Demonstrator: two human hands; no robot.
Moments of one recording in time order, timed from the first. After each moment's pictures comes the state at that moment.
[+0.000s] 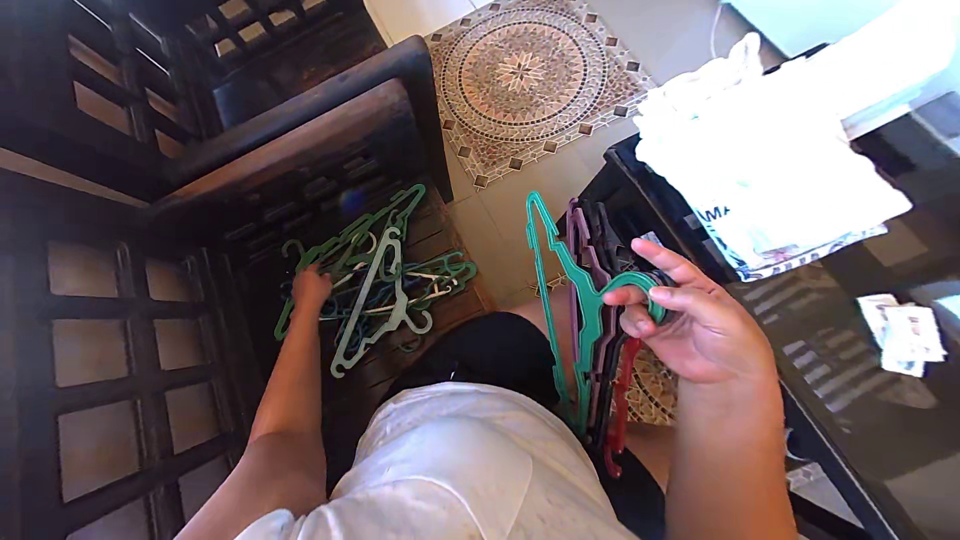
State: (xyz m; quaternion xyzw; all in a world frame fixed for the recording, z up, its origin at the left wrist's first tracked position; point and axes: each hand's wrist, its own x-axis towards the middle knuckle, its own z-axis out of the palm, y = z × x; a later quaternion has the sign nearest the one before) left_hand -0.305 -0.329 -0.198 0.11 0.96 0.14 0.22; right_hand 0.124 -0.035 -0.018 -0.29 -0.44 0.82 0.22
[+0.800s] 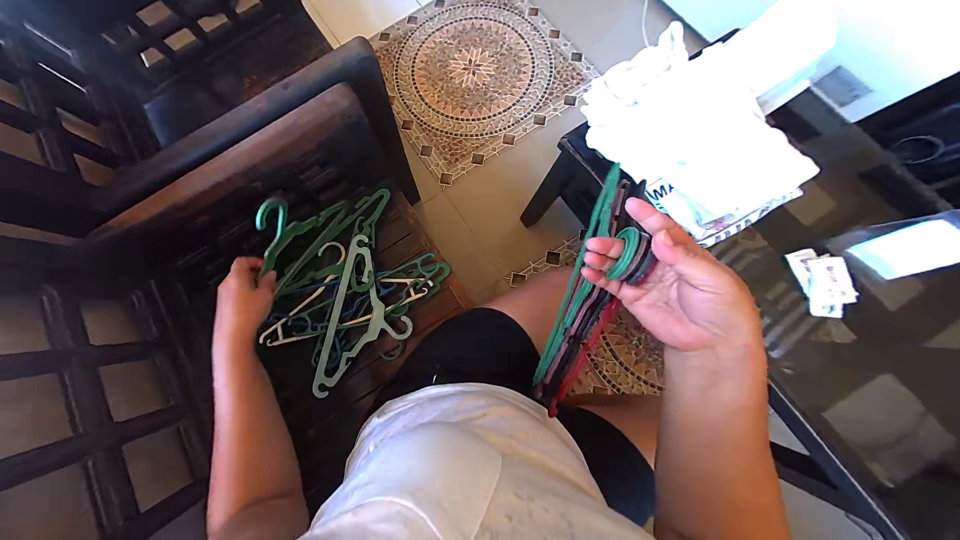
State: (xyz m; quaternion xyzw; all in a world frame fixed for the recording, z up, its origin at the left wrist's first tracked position) left_hand -0.276 -0.317 -0.080 0.19 0.93 0.25 0.21; right_hand 0.125 -0.031 0.002 -0.29 -0.41 0.82 0.29
